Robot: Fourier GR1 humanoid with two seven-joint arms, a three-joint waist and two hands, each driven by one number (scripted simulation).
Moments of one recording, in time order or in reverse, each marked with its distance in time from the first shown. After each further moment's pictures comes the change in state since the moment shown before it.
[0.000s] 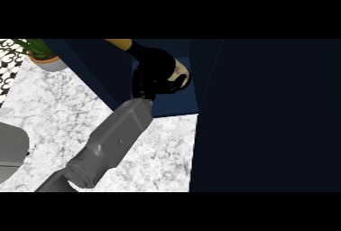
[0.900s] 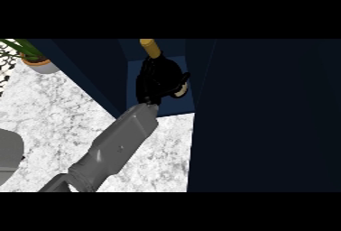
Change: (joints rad) left arm 0.047 -0.002 -0.115 -0.112 0.203 0.099 -0.088; right arm -0.049 -0.005 -0.016 0.041 -0.025 0.007 -0.006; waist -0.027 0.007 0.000
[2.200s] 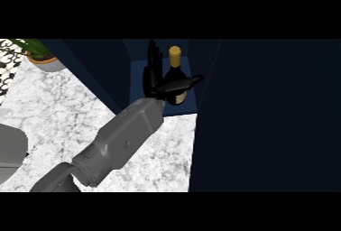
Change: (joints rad) left arm -0.099 -0.001 -0.179 0.038 0.035 0.113 -0.075; right arm 0.038 0.006 0.020 -0.004 0.016 0.005 -0.018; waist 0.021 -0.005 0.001
